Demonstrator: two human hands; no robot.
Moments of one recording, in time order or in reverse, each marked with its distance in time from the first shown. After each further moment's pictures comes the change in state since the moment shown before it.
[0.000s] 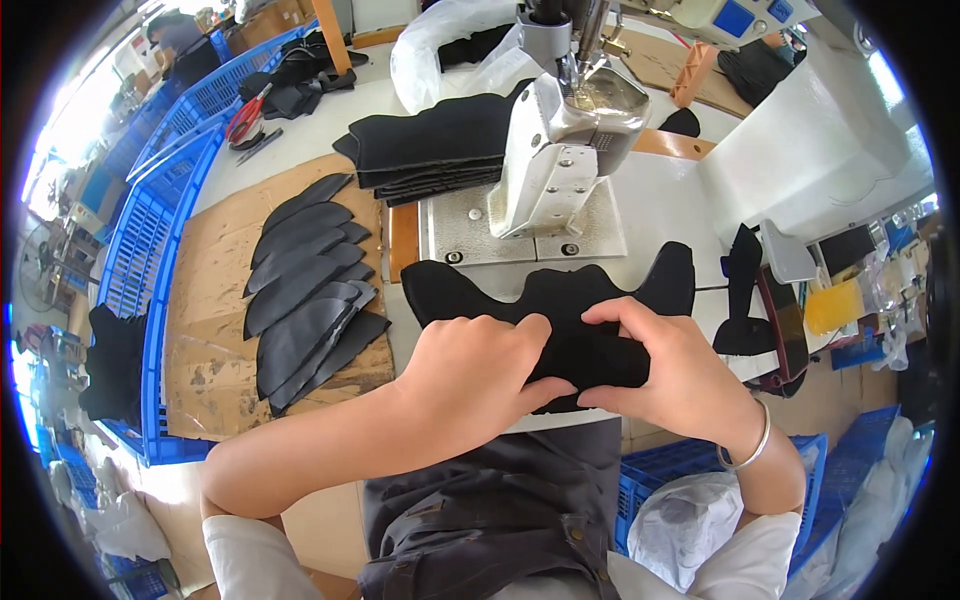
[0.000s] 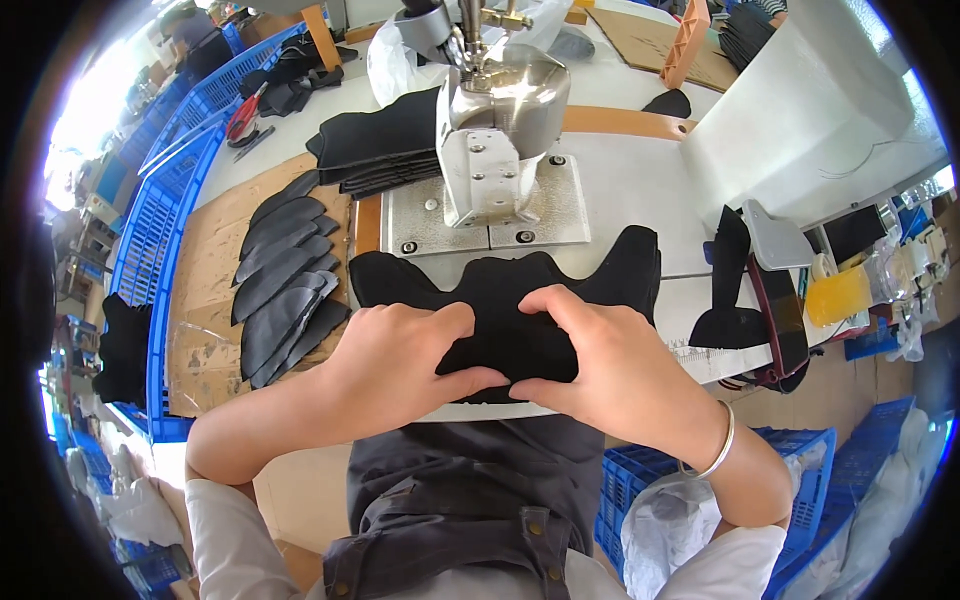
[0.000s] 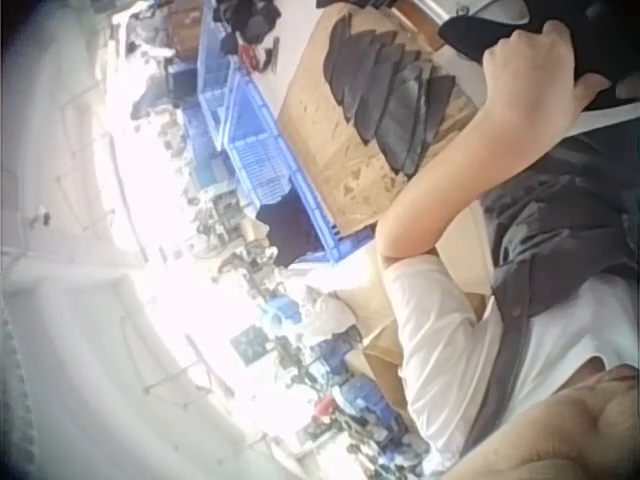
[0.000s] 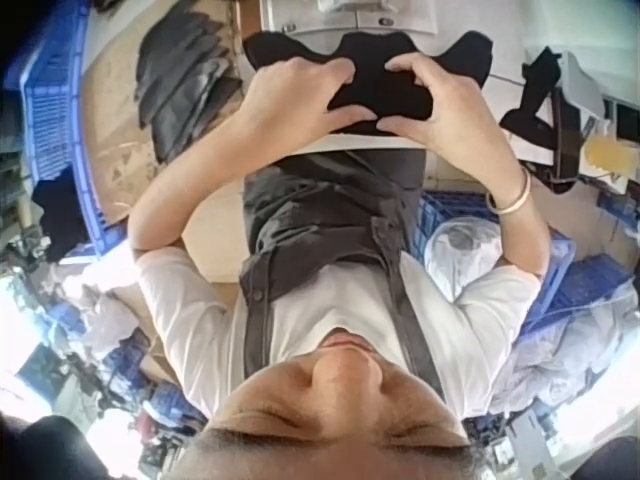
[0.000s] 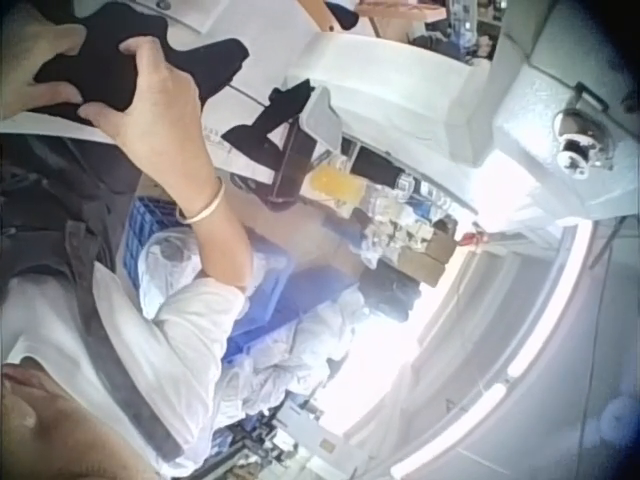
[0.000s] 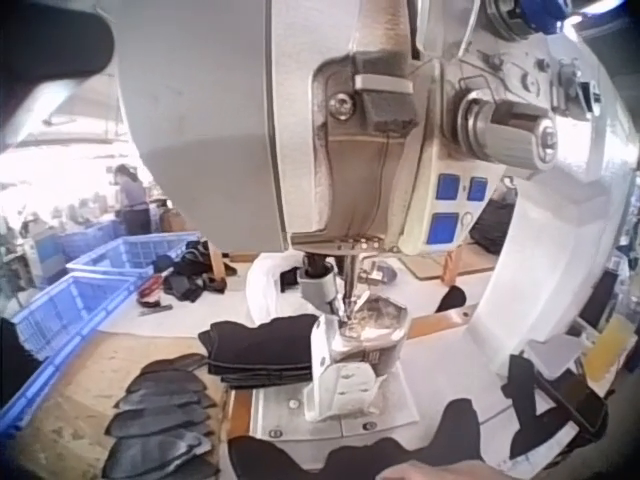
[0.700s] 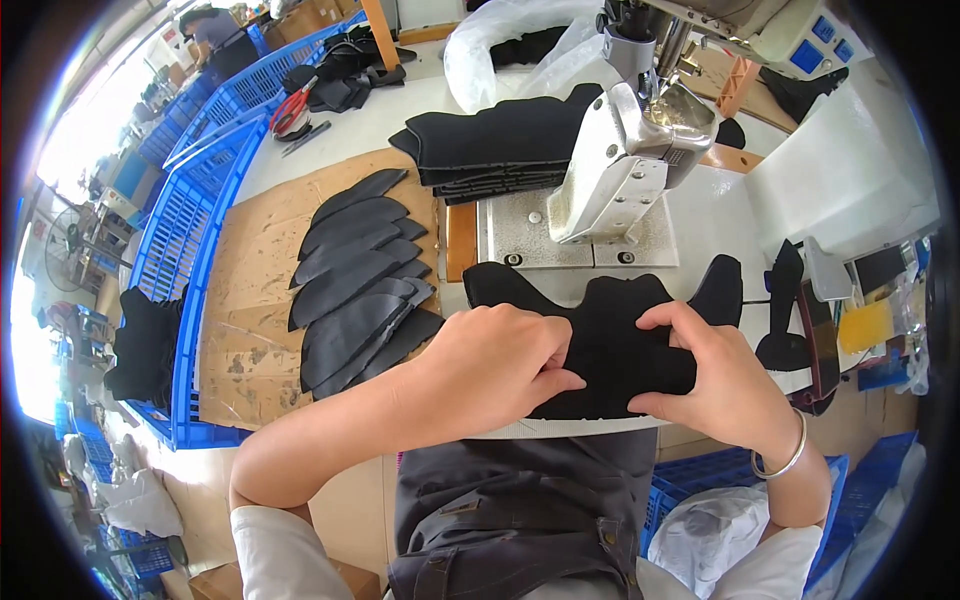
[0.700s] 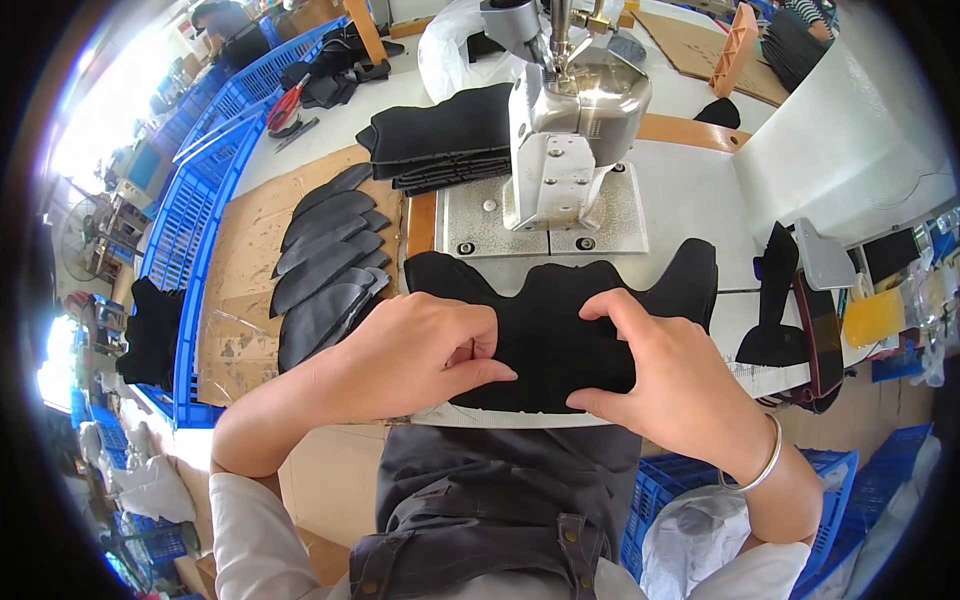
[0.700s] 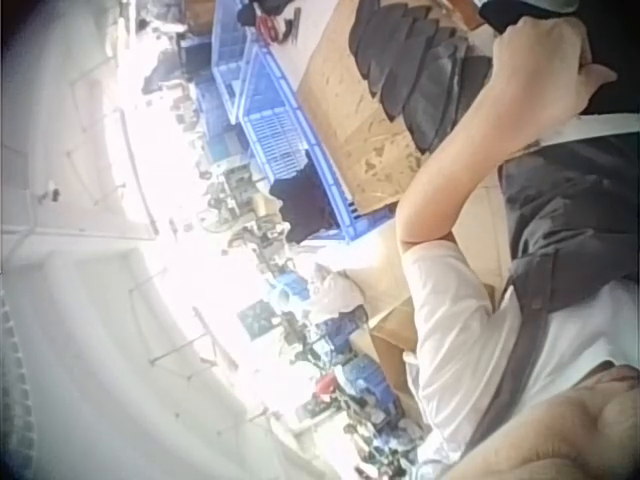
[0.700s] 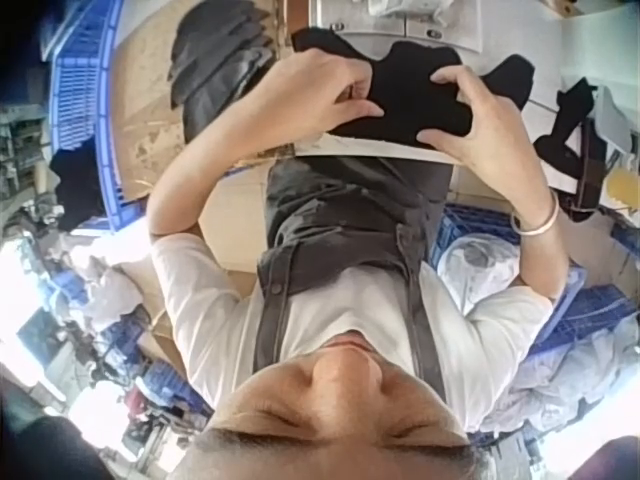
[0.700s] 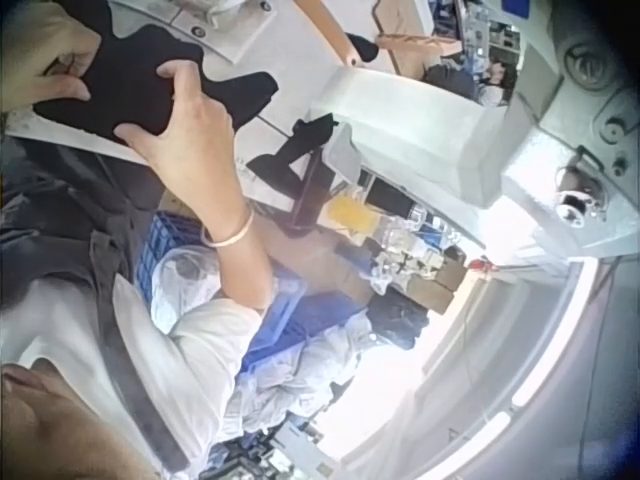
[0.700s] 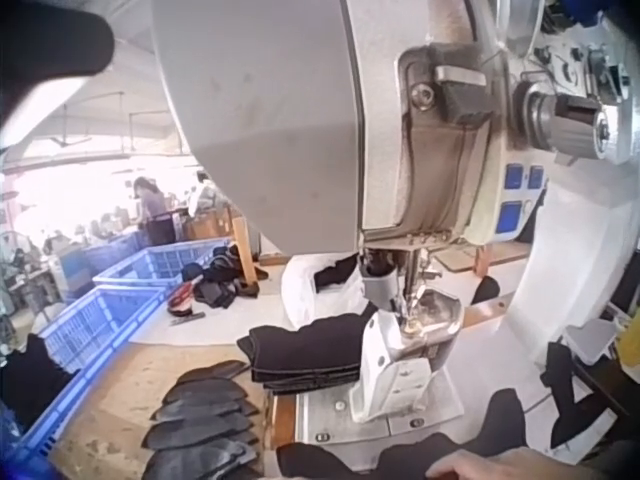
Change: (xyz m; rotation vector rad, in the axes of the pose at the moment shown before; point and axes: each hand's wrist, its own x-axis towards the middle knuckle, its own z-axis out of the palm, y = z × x) left_hand -0.010 -0.021 -0.023 -0.162 -0.147 -0.037; right_hand 0.002 -0.008 0.001 -0.080 -0.014 0.116
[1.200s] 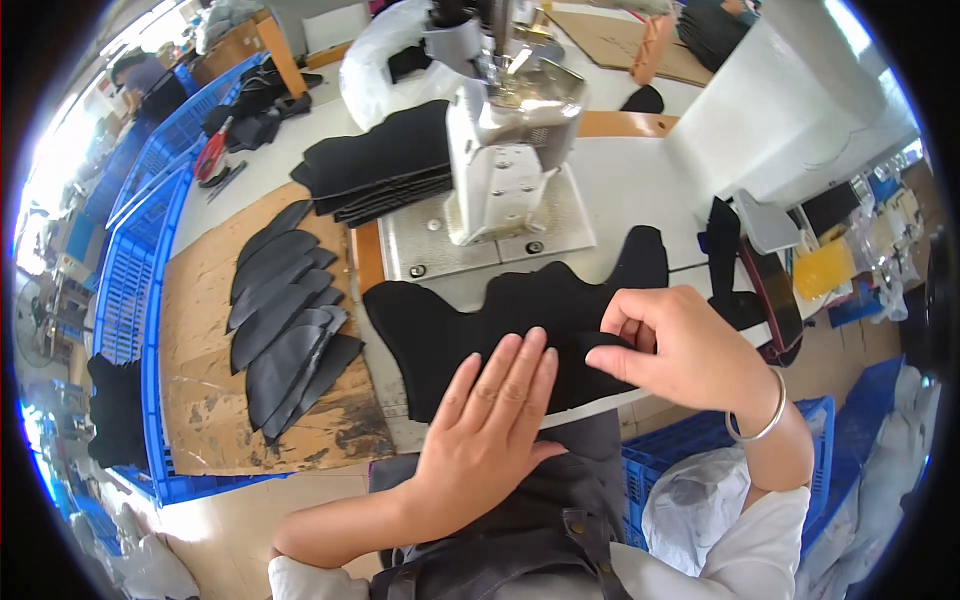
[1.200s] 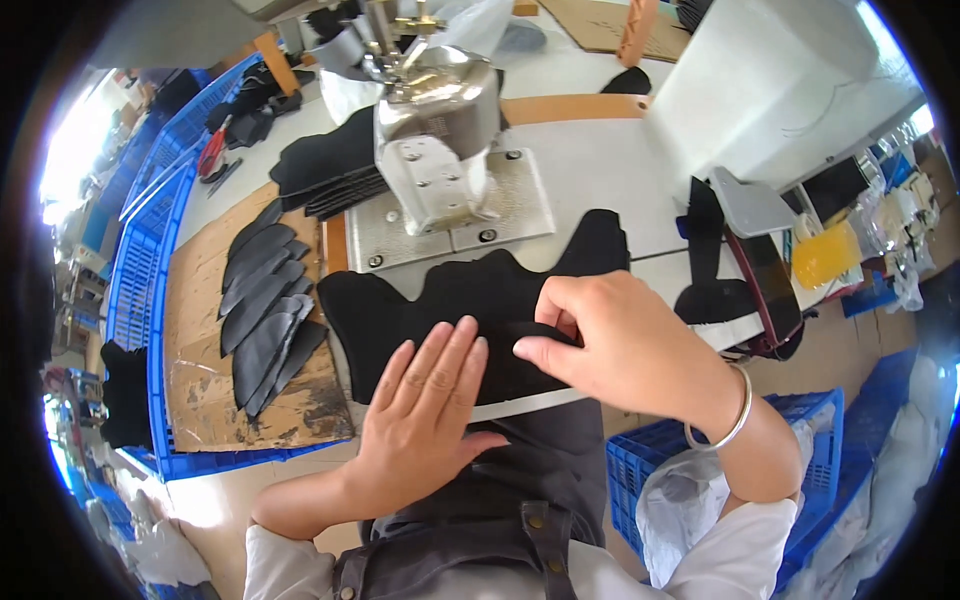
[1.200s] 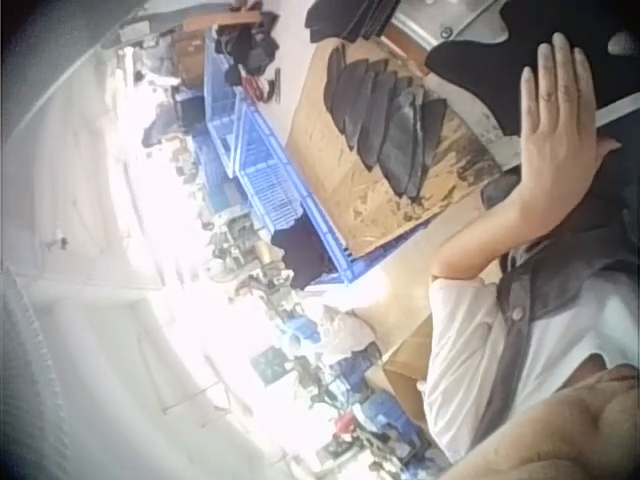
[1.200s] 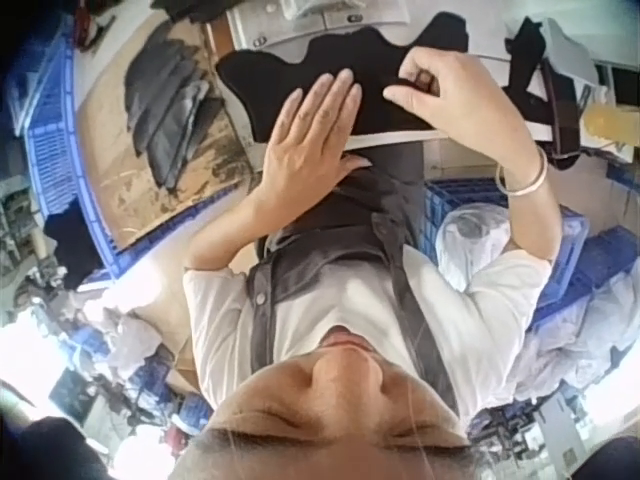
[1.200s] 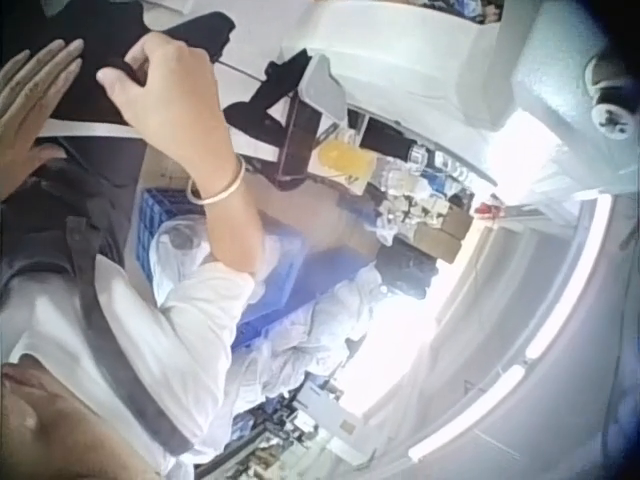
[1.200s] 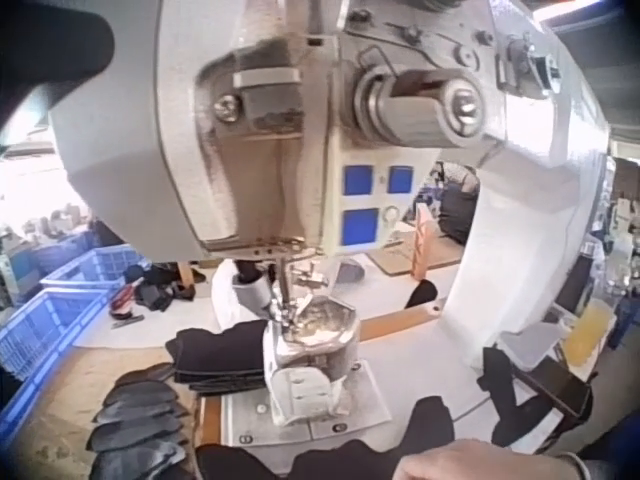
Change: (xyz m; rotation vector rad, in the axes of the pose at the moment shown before) left_hand -0.010 0.026 0.091 0.502 0.392 0.203; right_hand -0.004 0.017 -0.023 0.042 -0.017 0.099
